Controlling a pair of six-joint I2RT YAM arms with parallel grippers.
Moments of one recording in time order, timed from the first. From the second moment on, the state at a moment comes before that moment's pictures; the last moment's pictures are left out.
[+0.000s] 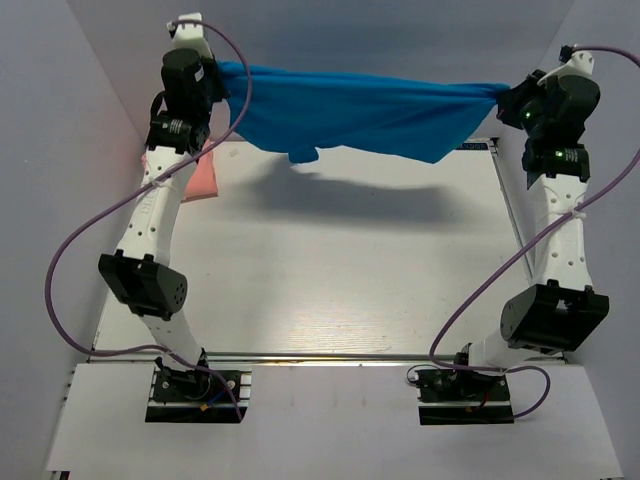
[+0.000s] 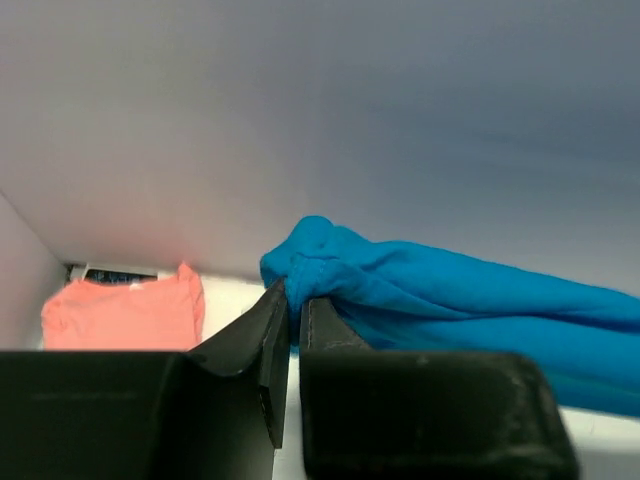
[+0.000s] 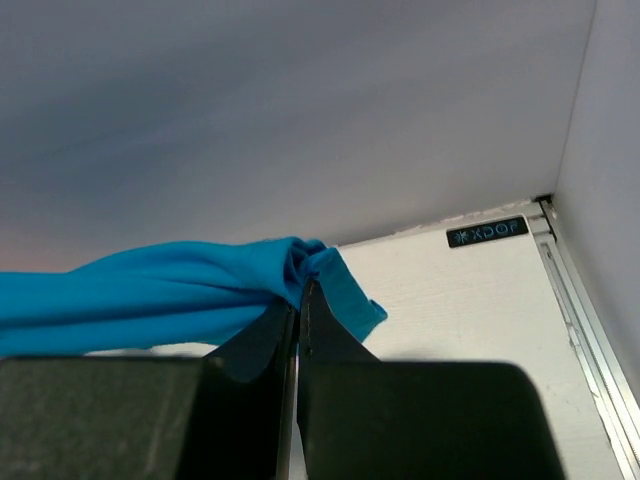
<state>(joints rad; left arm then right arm) -0.19 1.83 2.17 -0.37 -0.25 -0.11 -0.16 1.54 1.74 -0.29 -0.20 0.33</state>
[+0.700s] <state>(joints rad) -0.18 1.33 0.78 -0.08 -0.12 -0.44 -0.16 1.47 0.83 -0.04 -0.26 0.38</state>
